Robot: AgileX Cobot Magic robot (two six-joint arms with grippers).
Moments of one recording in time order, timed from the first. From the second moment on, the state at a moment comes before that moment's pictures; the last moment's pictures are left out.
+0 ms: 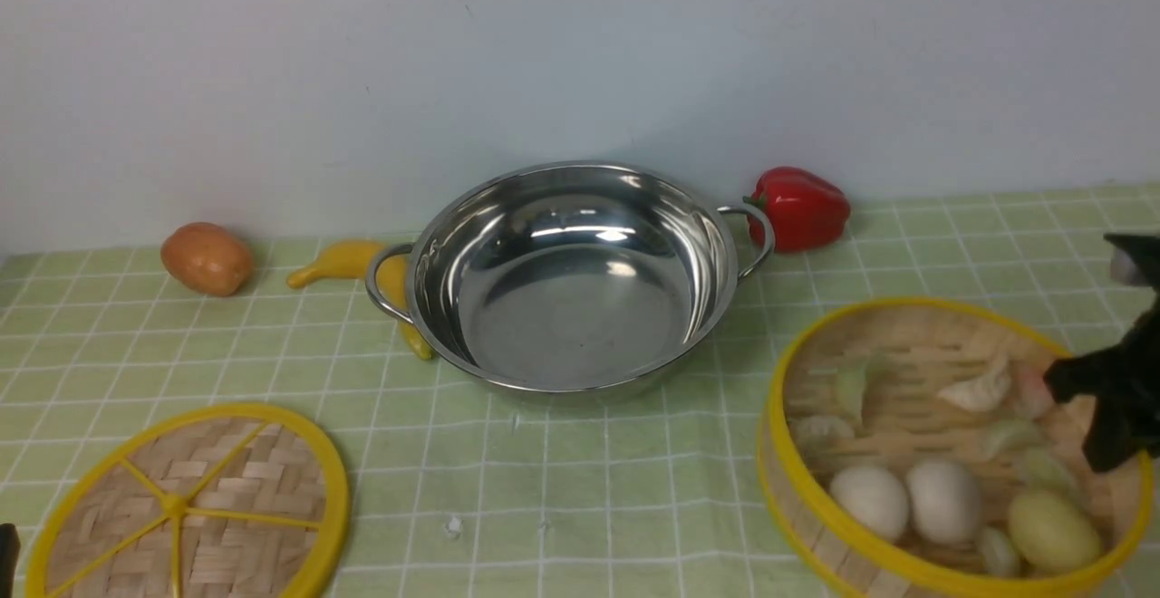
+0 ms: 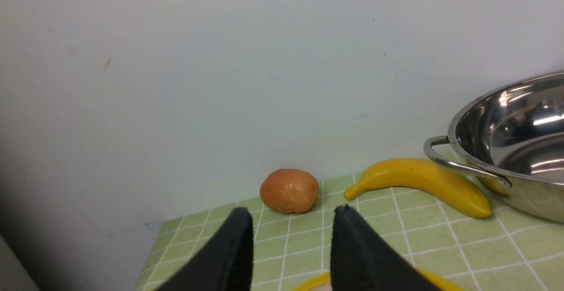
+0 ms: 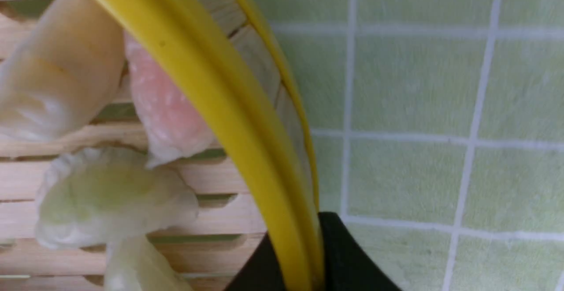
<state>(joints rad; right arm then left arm) -0.06 1.74 -1.13 0.20 1.12 -0.06 0.11 0.00 0.01 -0.17 0.06 0.46</state>
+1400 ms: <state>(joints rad) 0.34 2.47 -2.49 0.26 1.25 0.00 0.11 0.00 0.01 -0.17 0.06 0.46</state>
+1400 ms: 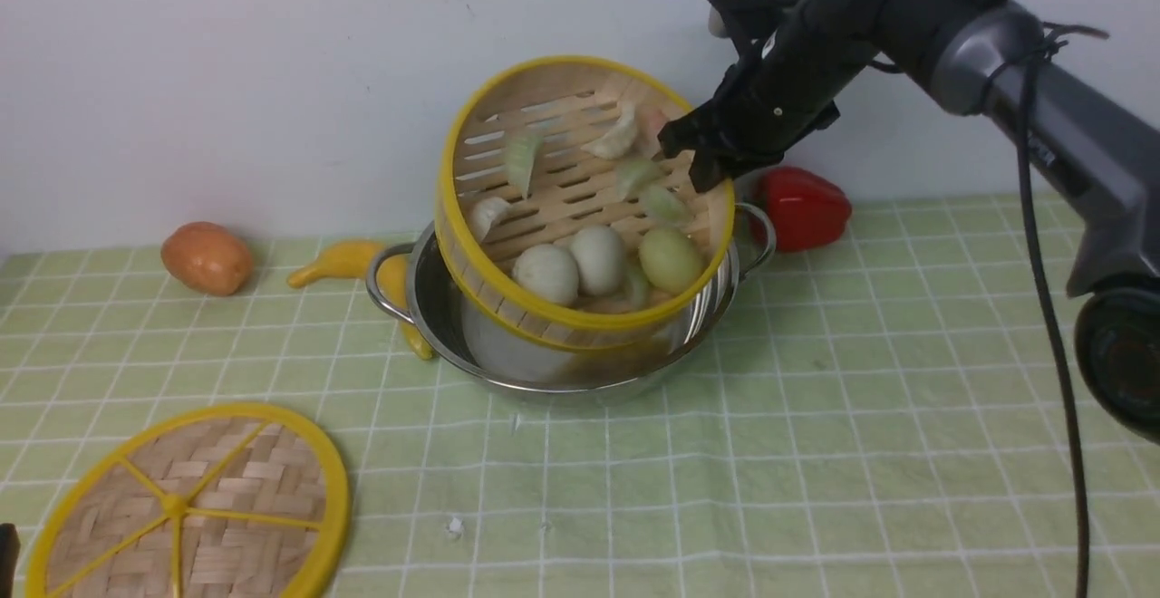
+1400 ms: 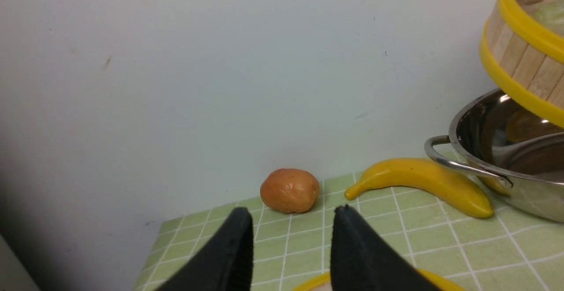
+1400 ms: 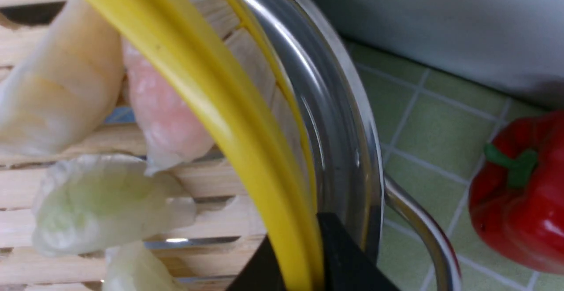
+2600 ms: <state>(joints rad) 0.38 2.55 -2.49 0.18 1.24 -0.03 0.11 0.00 0.01 -0.17 0.06 0.46</state>
